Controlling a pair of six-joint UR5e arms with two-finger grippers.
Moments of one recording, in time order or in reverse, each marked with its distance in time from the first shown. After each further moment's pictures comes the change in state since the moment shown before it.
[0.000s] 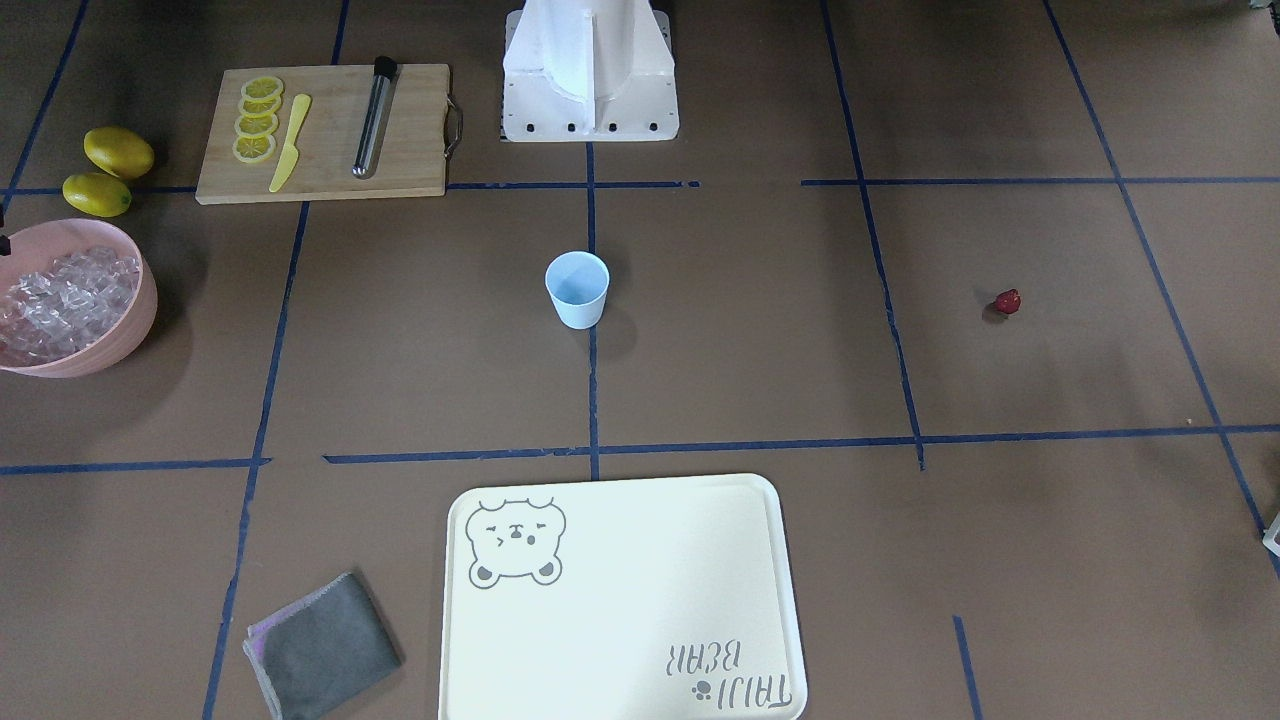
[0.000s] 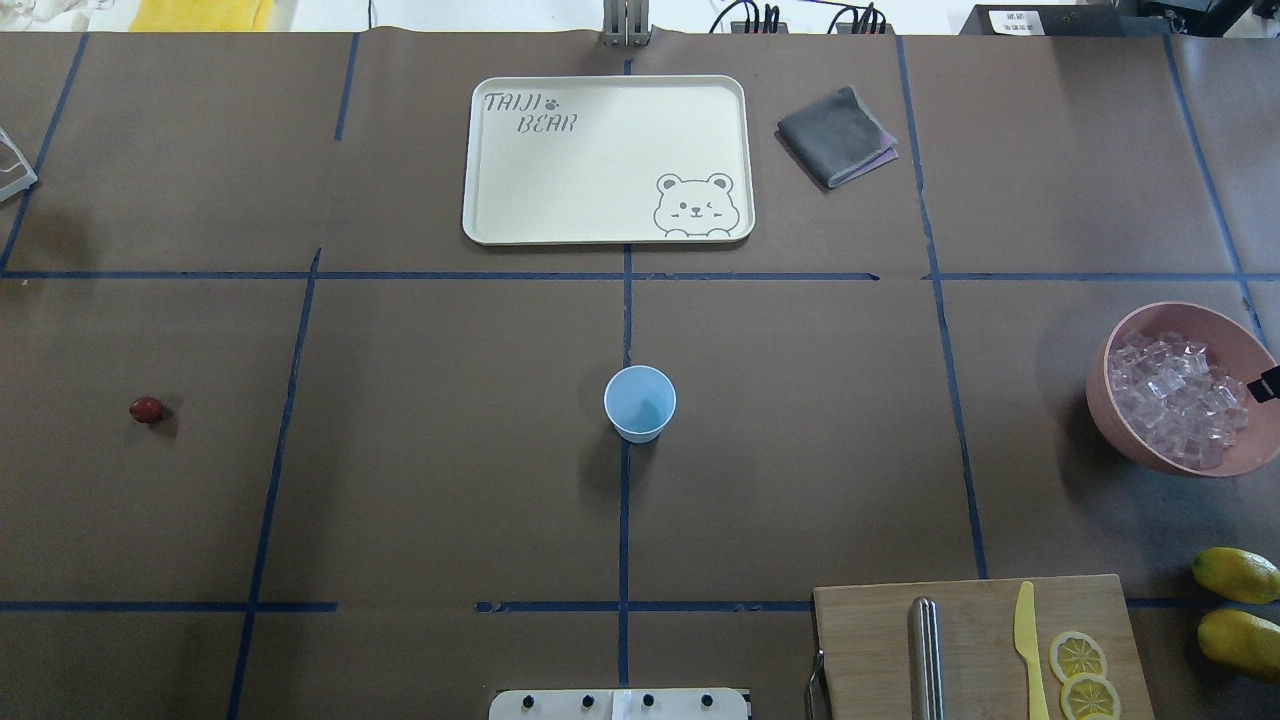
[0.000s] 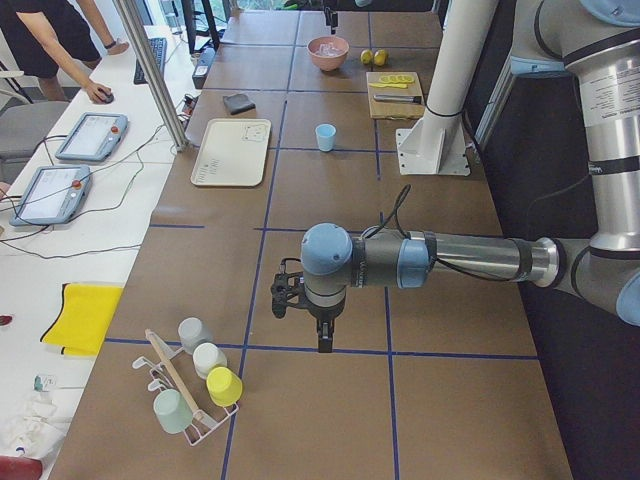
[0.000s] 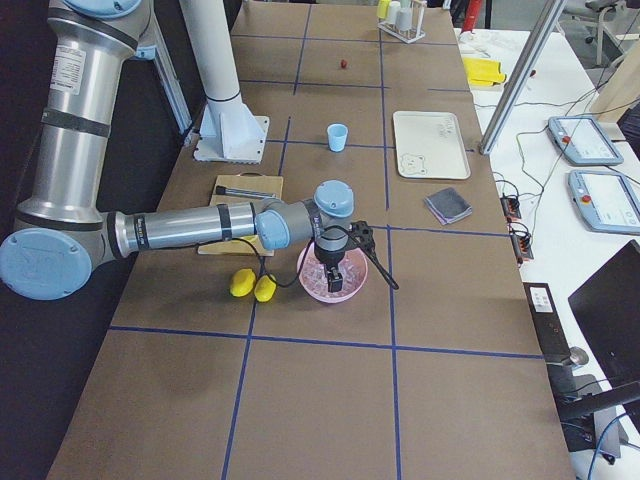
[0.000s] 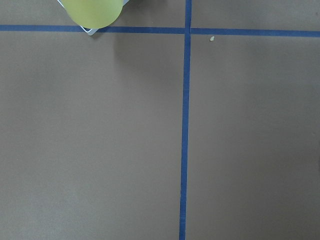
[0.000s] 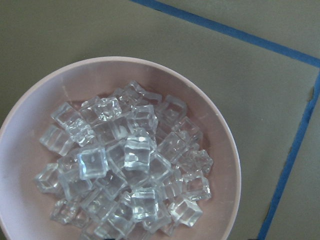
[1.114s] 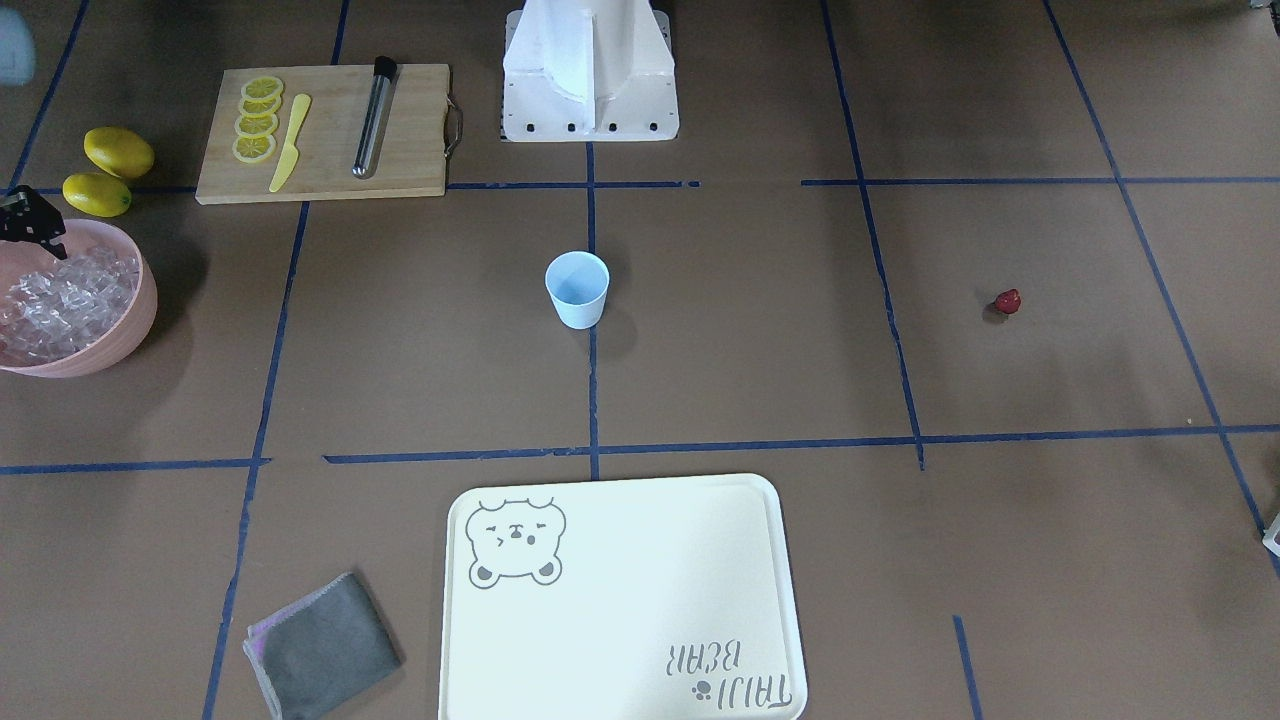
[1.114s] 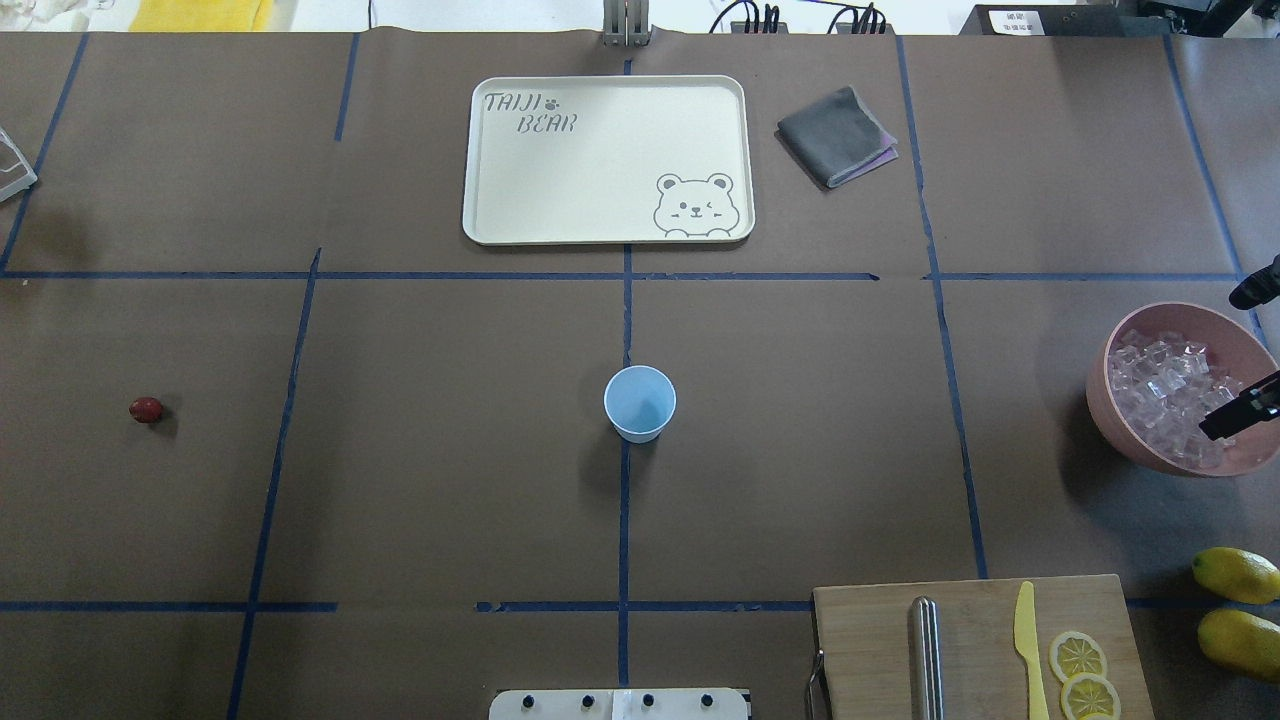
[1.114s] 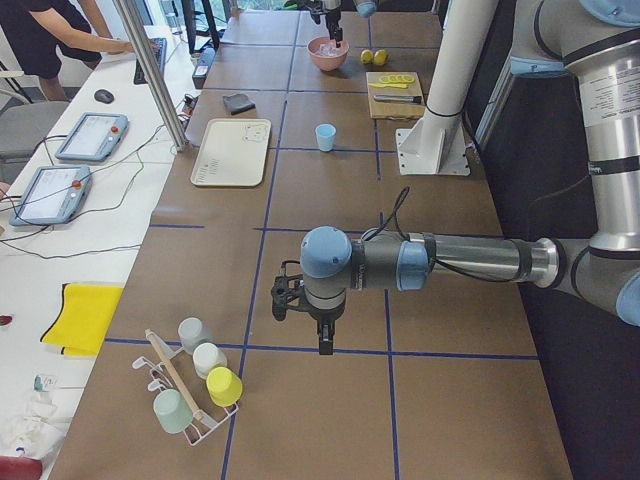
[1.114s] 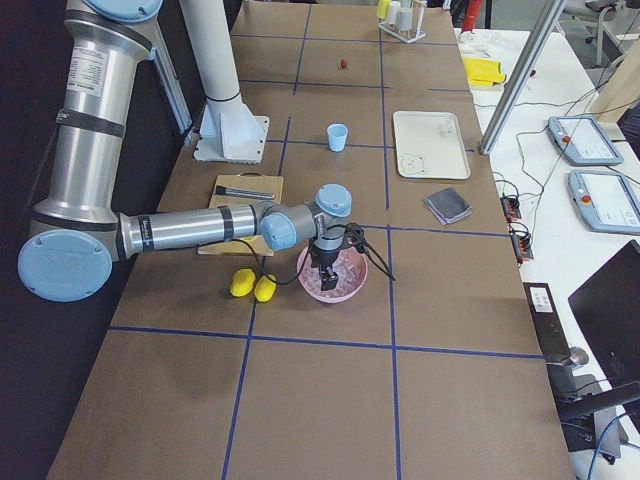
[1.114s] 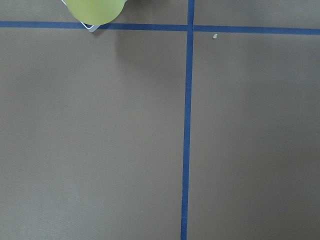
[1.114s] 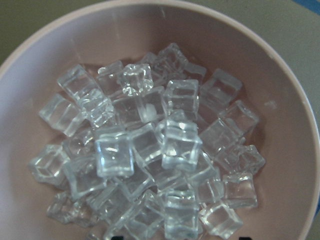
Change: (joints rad) left arm 0.004 0.000 0.010 0.000 0.000 0.001; right arm -0.128 0.011 -0.043 0.013 -0.051 -0.002
